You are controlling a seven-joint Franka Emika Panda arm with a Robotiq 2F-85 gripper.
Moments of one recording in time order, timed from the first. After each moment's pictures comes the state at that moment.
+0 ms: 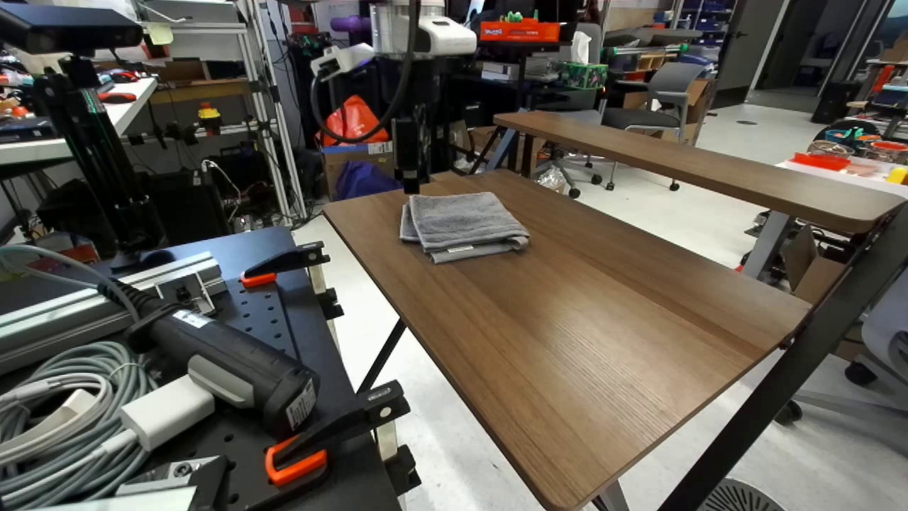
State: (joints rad) arm 0.20 0.37 0.13 -2.25 -0.12 2.63 0.90
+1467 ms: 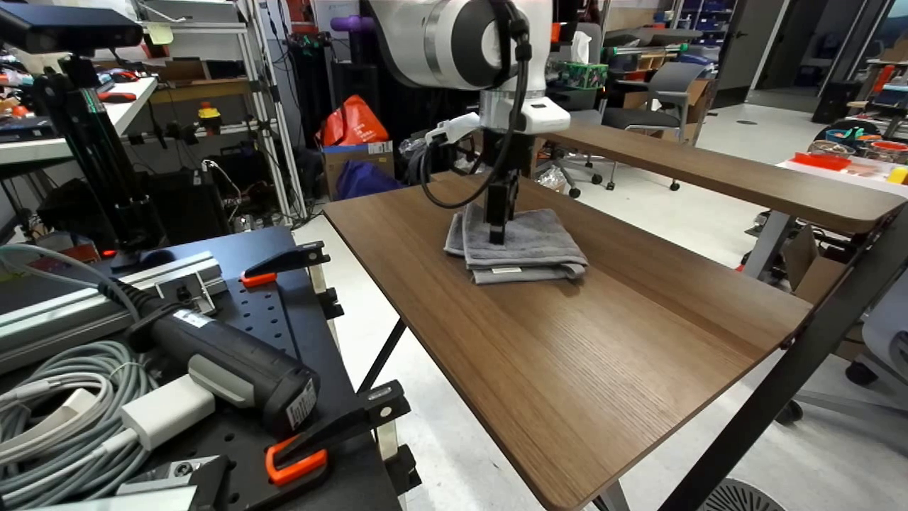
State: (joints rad) arm 0.29 0.80 -0.08 -1.74 -0.01 2.53 1.00
